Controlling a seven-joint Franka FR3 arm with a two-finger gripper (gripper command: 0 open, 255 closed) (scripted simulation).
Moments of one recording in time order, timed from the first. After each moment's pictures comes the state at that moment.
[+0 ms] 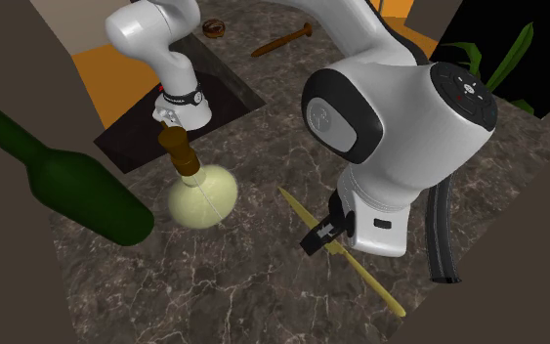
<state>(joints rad) -0.26 0.52 -0.20 -1.57 -0.06 2.00 0.08</state>
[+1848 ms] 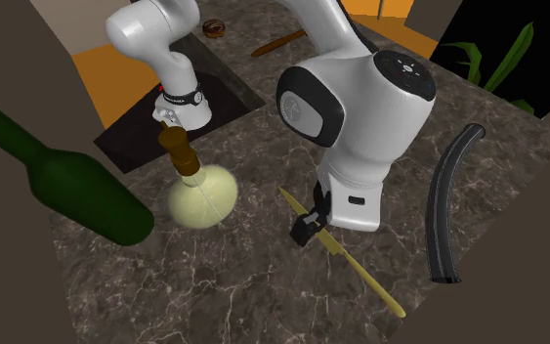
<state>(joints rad) -0.23 0.40 -0.22 -1.82 -0.12 2.22 0.13</state>
